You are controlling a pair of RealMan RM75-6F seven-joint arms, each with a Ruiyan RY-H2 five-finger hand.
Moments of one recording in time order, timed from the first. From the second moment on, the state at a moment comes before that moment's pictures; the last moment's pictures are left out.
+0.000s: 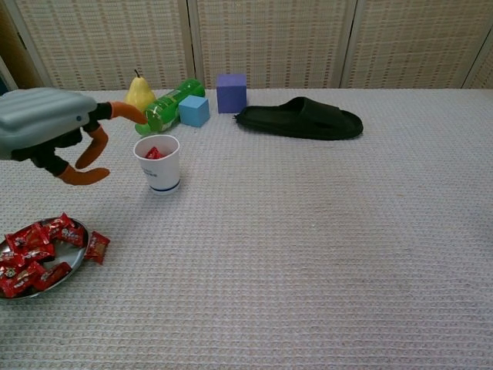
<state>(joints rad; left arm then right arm) -0.64 -1.37 0.00 -1.70 1.28 1.21 0.47 0.17 -1.21 -0.06 -1.58 -1.67 1.38 -0.16</state>
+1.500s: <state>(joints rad) -0.53 -1.58 0.01 -1.66 1.02 1.19 0.96 0.17 -1.19 -0.08 -1.58 -1.72 1.39 -0.12</state>
